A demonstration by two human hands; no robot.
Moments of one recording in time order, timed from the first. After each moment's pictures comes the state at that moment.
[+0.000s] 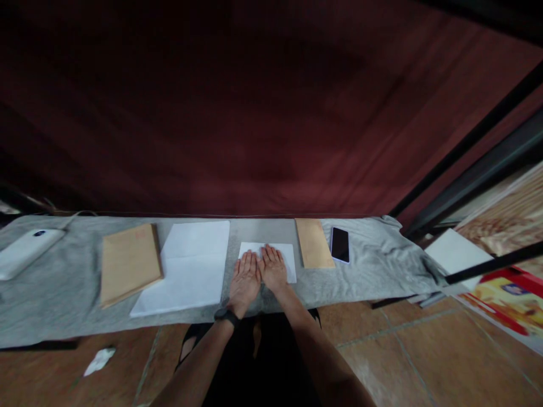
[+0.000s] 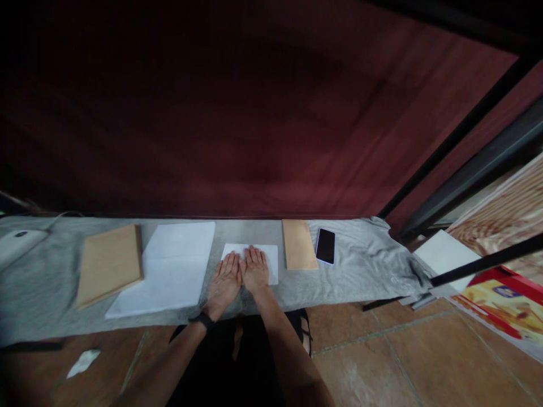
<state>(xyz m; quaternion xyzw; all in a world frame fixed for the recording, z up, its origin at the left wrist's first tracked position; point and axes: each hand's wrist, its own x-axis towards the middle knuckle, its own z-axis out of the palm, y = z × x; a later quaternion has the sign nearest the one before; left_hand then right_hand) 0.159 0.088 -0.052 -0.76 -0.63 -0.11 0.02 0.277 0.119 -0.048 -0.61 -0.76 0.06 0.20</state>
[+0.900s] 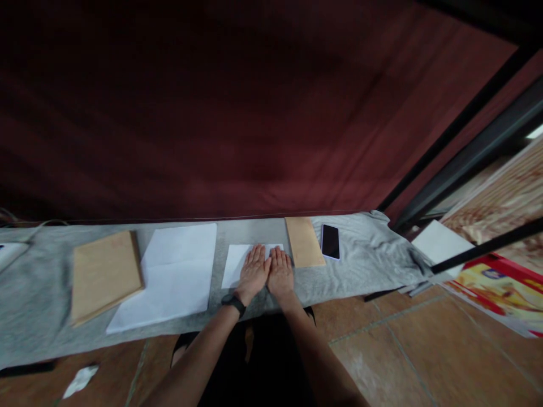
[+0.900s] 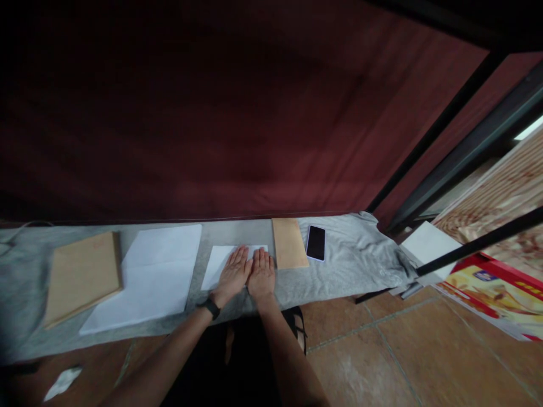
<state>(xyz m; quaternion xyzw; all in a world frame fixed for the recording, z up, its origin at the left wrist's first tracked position) 0.211 0.127 -0.047 -0.80 -0.58 -0.15 -0.04 0.322 0.097 -0.058 -0.68 -0.71 -0.01 0.20</state>
